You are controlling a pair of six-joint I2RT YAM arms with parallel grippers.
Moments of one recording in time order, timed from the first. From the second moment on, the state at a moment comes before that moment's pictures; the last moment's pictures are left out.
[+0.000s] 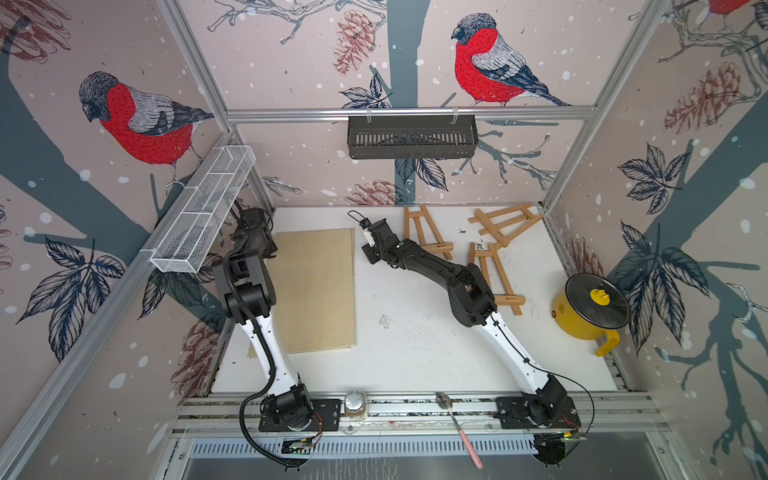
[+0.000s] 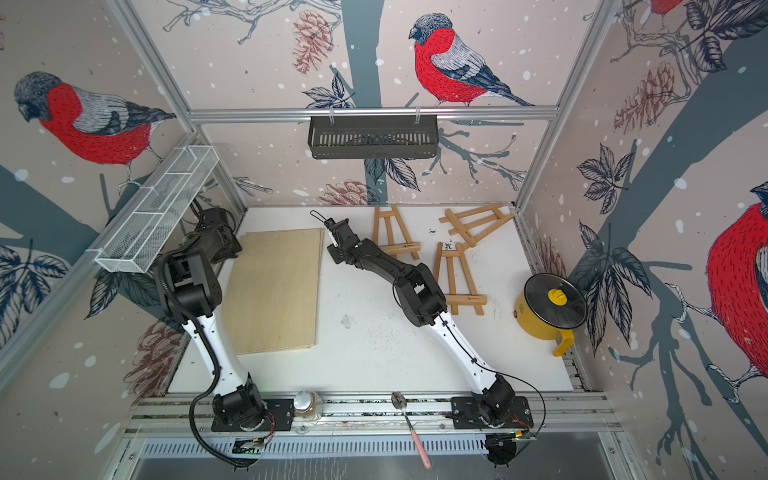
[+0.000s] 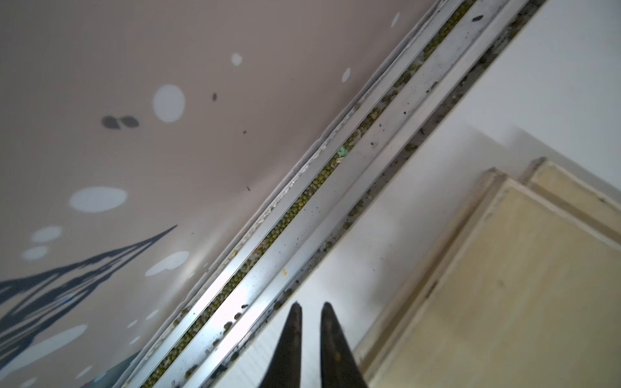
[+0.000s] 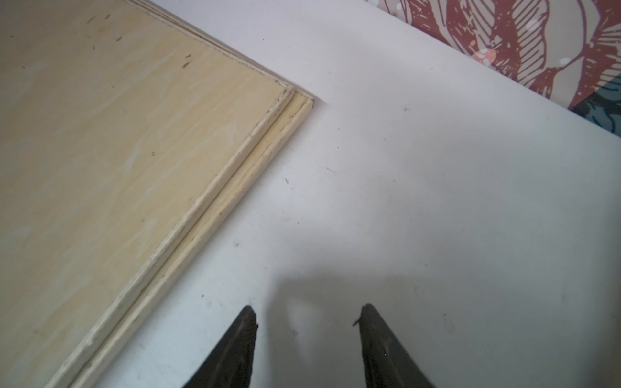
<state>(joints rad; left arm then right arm) 0.37 2.21 1.70 -0.53 -0.29 -0.26 0.78 2.71 2.36 -0.34 0.07 0.01</state>
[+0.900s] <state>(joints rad) 0.42 2.33 1.79 -0.44 0.00 -0.30 0.83 2.78 2.47 -0.38 0.03 0.06</state>
